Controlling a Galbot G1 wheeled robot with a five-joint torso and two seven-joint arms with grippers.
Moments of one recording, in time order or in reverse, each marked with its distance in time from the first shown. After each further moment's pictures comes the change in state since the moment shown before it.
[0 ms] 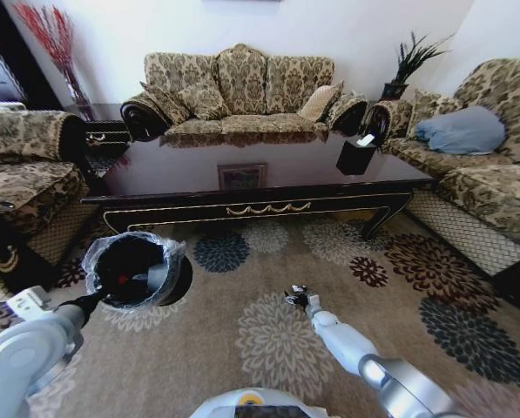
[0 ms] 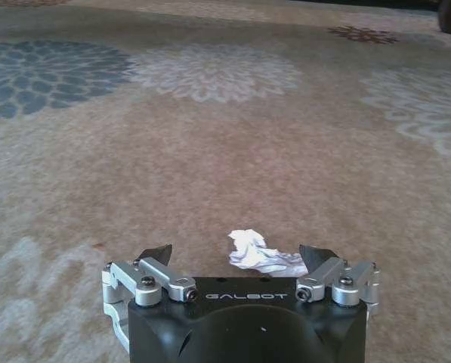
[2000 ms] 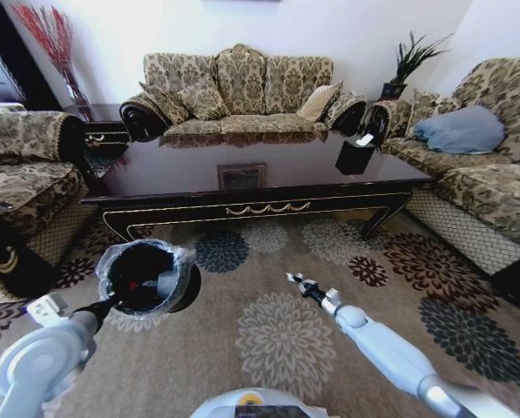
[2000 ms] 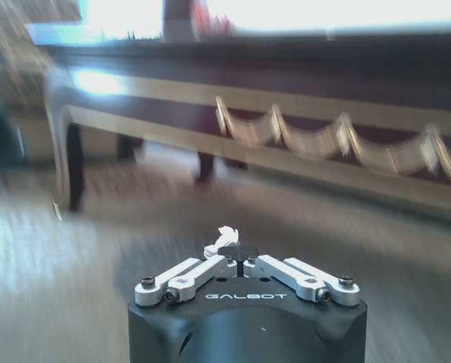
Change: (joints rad) left arm 0.037 -0.046 0.118 -0.013 0.107 -0.004 0.025; right arm -0.130 -0.359 -0.029 0.778 -0.009 0.131 -0.180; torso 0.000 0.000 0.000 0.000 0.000
